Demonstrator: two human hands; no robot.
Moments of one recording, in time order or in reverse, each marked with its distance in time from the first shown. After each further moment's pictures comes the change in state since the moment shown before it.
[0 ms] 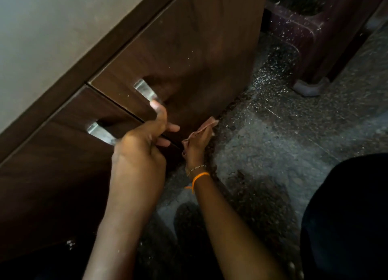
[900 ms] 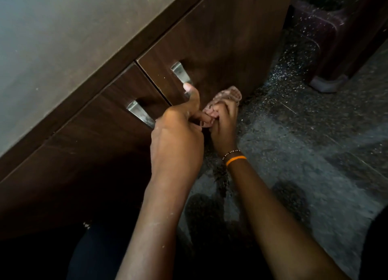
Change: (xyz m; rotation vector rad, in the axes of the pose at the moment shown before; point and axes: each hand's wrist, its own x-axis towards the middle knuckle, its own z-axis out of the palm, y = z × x) left_hand -0.003 0.011 -0.001 -0.021 -0.013 -0.065; right_hand 0.001 -0.031 -0.034 -0.348 -0.073 -0.863
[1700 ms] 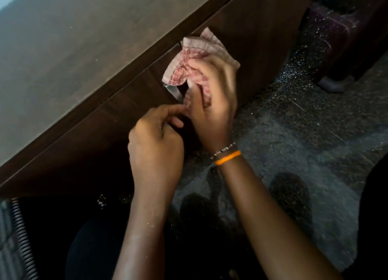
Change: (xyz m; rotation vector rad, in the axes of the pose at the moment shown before) left_hand -0.048 -0.030 -0.055 -0.059 0.275 -0.083; right_hand -0.006 -0.170 -0.021 0.177 0.166 -0.246
